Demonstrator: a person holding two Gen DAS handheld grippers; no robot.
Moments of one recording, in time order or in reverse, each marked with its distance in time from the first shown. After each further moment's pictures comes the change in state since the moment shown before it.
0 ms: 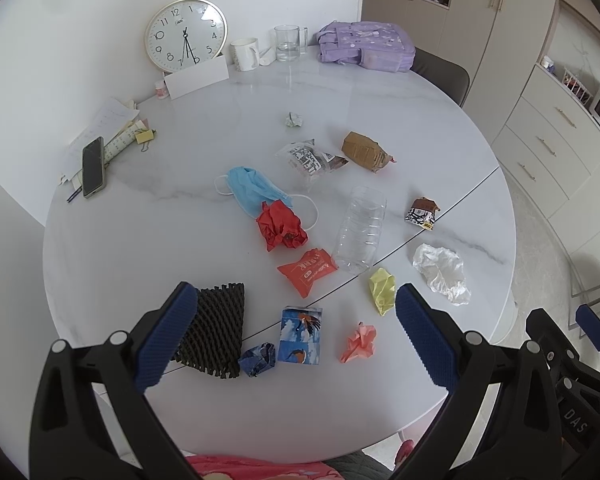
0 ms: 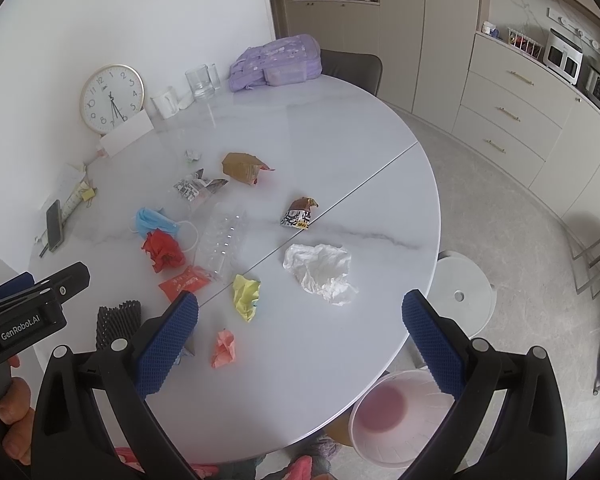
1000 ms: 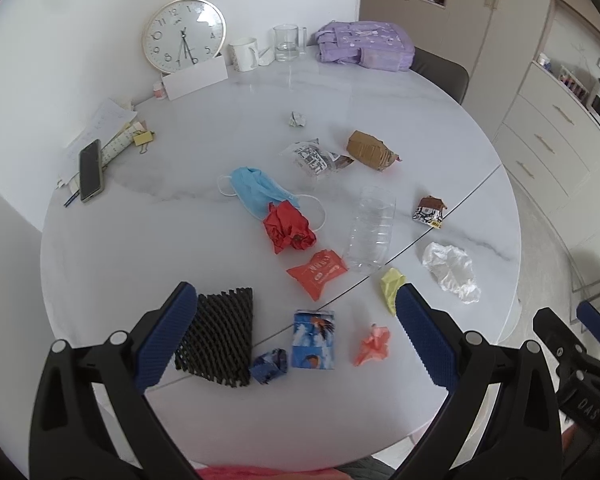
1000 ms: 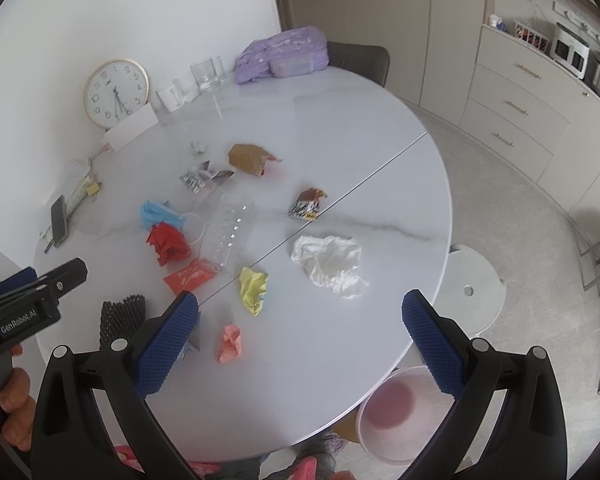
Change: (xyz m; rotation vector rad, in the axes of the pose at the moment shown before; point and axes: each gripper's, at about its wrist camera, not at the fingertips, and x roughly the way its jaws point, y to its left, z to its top) left arm 0.016 0.023 -0.001 0.024 -0.005 -0.020; right arm 0.014 0.003 -0.006 -0.004 0.031 0.037
